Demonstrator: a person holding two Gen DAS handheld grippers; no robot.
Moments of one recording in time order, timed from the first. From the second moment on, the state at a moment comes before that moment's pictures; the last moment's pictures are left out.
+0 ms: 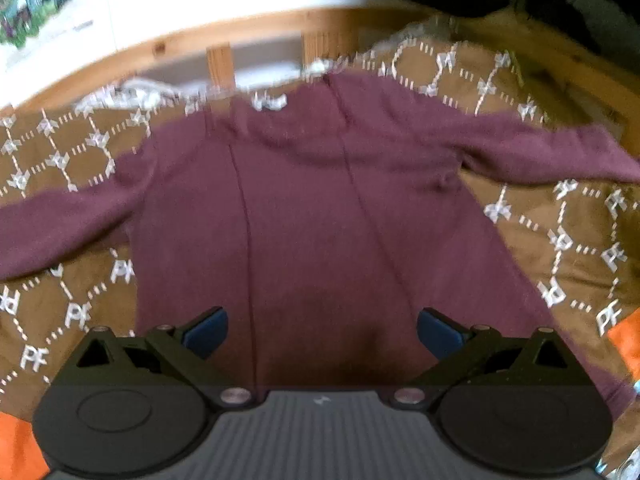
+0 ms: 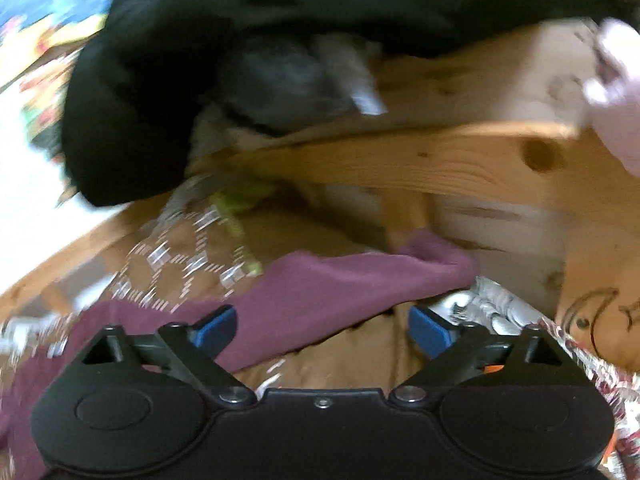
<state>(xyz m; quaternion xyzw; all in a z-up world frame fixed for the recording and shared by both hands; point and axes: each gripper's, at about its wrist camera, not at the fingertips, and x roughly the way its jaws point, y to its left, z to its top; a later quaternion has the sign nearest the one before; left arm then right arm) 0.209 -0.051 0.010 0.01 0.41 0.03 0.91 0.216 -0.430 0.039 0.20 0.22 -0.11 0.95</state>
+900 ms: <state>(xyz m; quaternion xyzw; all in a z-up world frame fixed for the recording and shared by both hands) 0.201 -0.005 0.012 0.02 0.41 0.07 0.91 0.257 -0.409 0.037 0.14 0.10 -0.19 0.97</state>
